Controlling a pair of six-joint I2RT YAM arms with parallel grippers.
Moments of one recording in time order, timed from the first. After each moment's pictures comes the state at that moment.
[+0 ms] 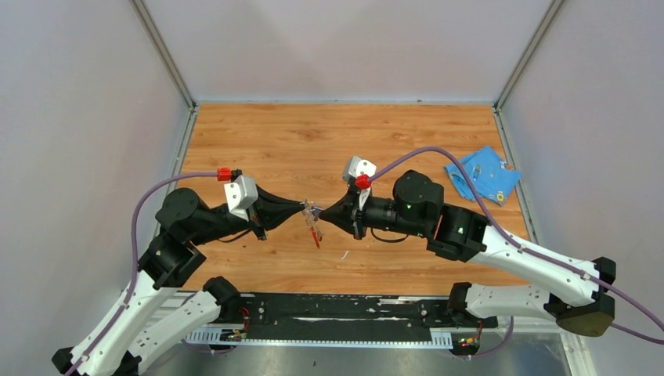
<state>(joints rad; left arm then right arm) -0.66 0.58 0.89 -0.22 0.57 -0.01 1.16 1.03 1.14 -0.22 -0.14 0.05</state>
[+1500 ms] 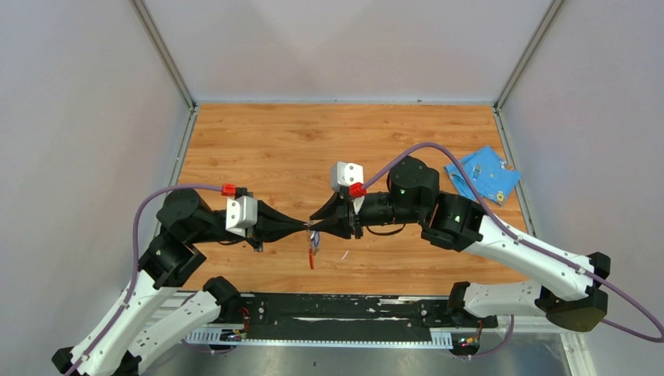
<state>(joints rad) -0.66 0.59 0.89 -0.24 0.83 0.10 1.14 1.12 1.29 -0.30 -0.44 -0.13</state>
